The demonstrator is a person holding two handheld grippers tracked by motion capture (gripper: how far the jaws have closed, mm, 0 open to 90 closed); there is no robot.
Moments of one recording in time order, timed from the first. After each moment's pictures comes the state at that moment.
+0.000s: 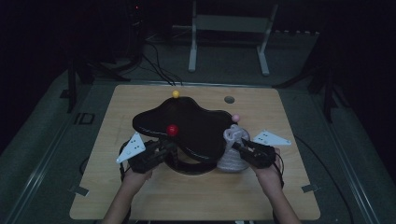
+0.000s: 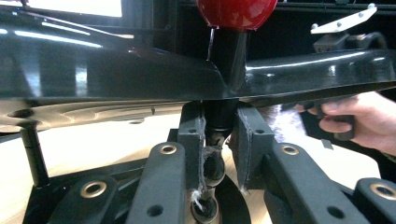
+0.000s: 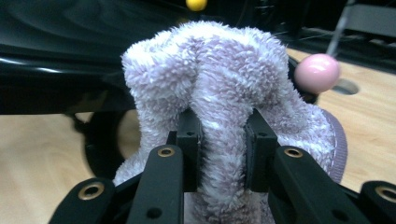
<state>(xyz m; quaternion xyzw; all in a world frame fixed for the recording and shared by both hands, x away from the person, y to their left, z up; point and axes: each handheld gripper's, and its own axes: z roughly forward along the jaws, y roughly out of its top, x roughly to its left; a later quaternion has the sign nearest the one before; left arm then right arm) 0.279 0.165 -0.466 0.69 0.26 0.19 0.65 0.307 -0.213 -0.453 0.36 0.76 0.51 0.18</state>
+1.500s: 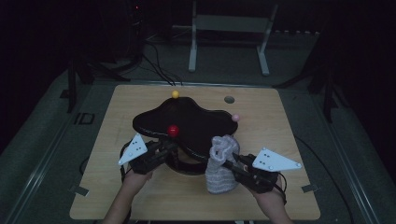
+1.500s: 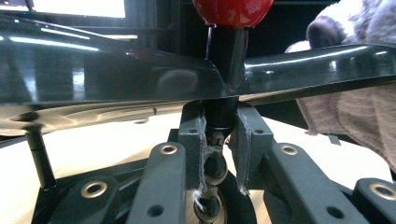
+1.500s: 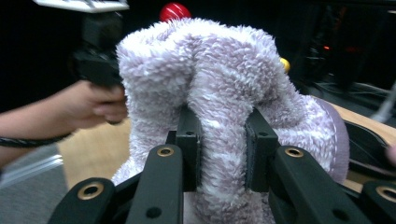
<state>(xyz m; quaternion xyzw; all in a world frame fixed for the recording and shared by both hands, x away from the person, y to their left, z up) 0.276 0.161 -0.466 0.69 0.26 0.21 0.64 0.229 -0.185 -0.402 0.25 0.76 0.57 0.18</state>
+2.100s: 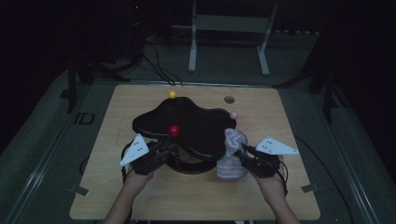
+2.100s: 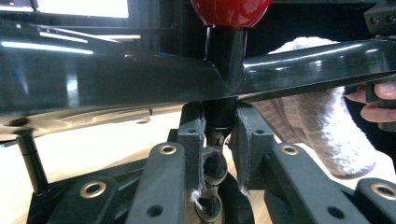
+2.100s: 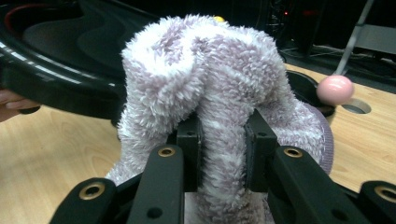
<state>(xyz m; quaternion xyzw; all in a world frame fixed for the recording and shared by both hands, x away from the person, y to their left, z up) 0.273 0.157 -0.465 0.69 0.26 0.21 0.64 0.274 -0.207 -0.431 0.33 0.76 0.53 0.20</state>
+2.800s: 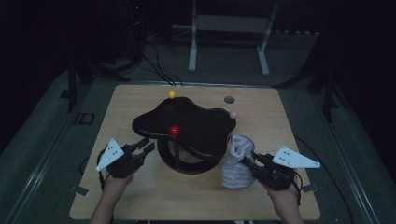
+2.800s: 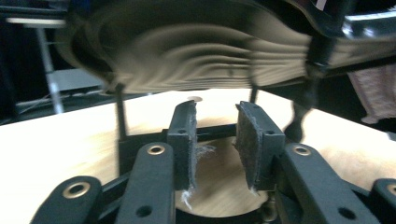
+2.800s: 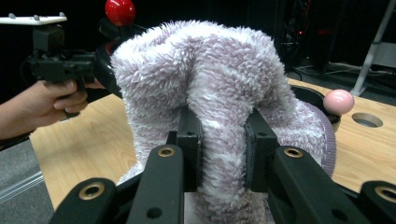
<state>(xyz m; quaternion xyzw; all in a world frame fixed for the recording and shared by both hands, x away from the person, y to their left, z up) 0.265 0.213 -0.491 0.68 0.33 0.24 0.61 0.237 -0.229 -0.412 0.31 0.74 0.57 0.18</state>
